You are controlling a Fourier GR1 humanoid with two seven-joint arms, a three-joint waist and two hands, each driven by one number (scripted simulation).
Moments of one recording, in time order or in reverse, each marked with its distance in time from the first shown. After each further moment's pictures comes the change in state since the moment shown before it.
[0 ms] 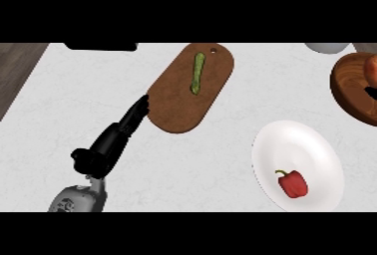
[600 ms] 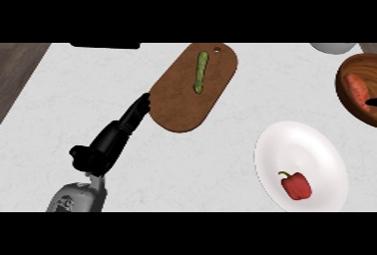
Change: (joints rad) left arm -0.018 0.001 0.008 0.005 0.014 -0.019 0.004; right arm -0.104 -0.074 -0.104 0.309 -0.099 0.151 -0.210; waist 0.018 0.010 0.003
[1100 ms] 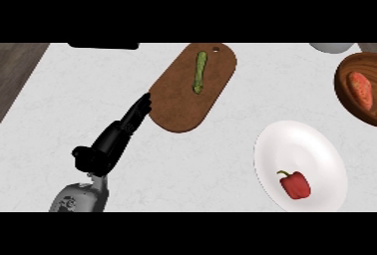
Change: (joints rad) left arm 0.002 -0.012 -0.004 0.002 -0.011 0.011 -0.006; right arm -0.057 -0.098 -0.208 0.084 -0.182 -0.024 -0.010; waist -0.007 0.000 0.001
